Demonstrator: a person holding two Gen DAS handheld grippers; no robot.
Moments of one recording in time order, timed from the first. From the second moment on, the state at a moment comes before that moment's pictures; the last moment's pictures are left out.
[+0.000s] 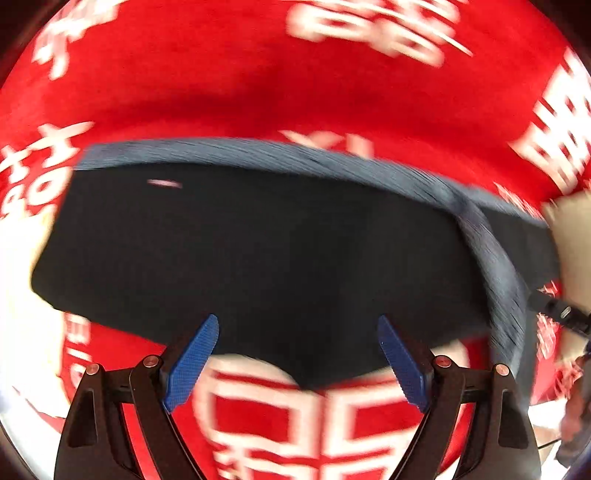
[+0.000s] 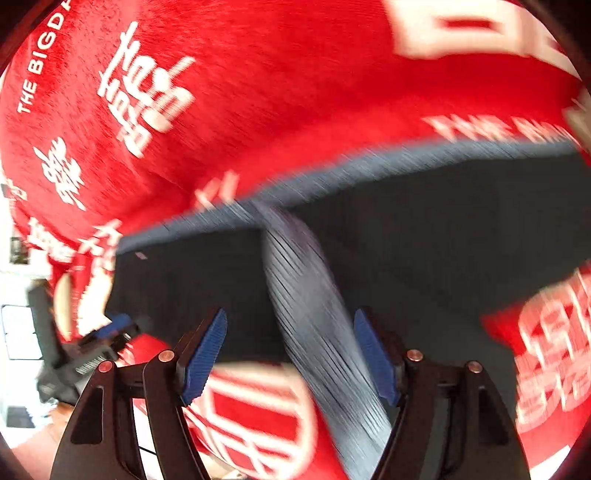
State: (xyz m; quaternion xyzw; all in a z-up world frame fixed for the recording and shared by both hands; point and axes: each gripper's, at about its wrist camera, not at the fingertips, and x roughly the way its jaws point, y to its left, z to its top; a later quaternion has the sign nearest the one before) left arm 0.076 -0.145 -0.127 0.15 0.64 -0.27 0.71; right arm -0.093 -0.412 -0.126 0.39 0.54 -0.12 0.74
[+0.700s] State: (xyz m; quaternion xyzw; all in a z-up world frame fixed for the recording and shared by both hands) left arm -0.078 -0.248 -0.153 0.17 0.64 -0.44 0.60; right arm -0.350 -0.316 -0.174 0.52 0.47 -0.26 0.67
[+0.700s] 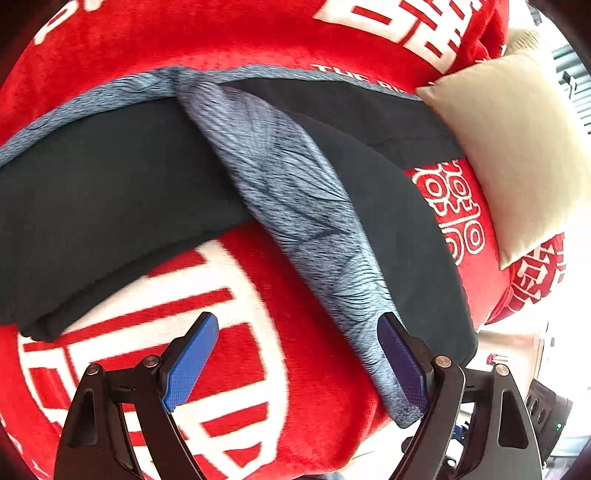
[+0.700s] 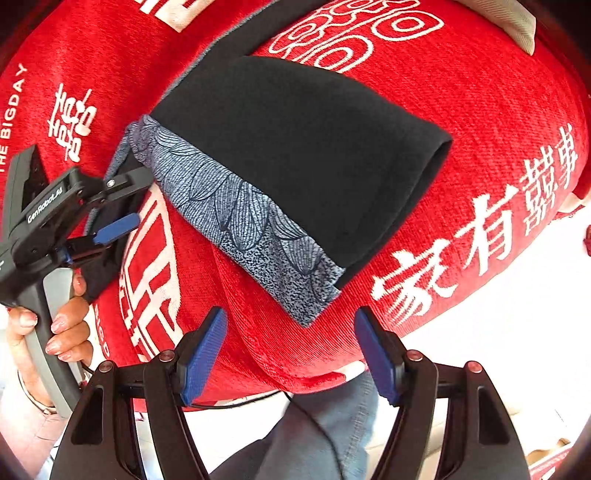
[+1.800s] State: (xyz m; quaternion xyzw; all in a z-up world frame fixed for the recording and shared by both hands) left arm 0.013 -0.410 -0.069 0.12 0.59 -0.38 0.70; right arm -0.207 -0.665 -0.074 0.43 0.45 -0.14 0.77
